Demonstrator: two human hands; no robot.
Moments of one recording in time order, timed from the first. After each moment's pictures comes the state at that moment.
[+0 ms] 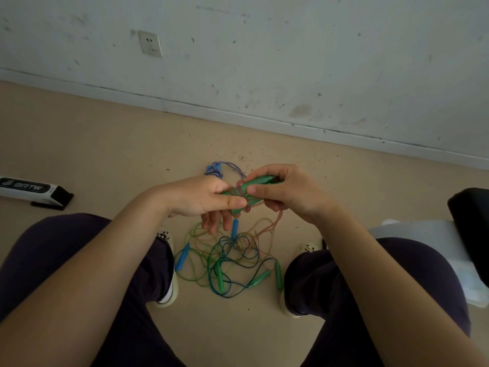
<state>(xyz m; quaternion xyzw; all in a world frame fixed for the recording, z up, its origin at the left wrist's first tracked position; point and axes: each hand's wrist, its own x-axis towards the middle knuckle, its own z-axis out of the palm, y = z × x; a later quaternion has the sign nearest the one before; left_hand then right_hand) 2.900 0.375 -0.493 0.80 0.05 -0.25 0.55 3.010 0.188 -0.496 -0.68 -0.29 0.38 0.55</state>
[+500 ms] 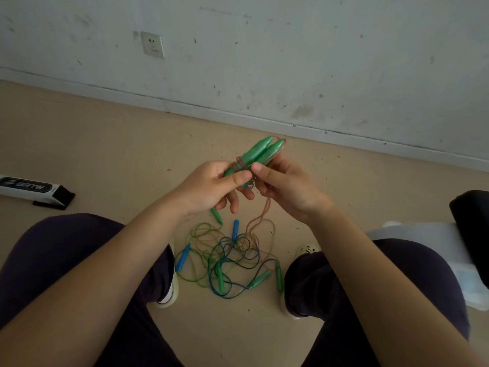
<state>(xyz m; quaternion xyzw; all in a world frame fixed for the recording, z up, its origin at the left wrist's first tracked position) 2.908 0.357 -0.503 0.74 0.10 -0.01 0.66 3.007 0.200 -0.499 -0.57 -0.28 0.38 0.67</state>
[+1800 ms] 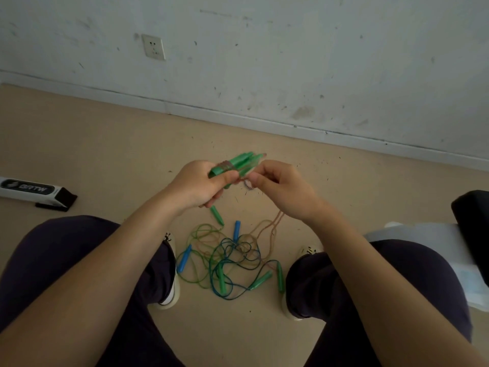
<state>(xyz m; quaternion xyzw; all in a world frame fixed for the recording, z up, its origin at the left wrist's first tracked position) 2.909 0.371 -0.502 0.84 0.20 0.01 0.50 3.004 0.200 -0.498 -0.78 -0.37 0.20 0.46</state>
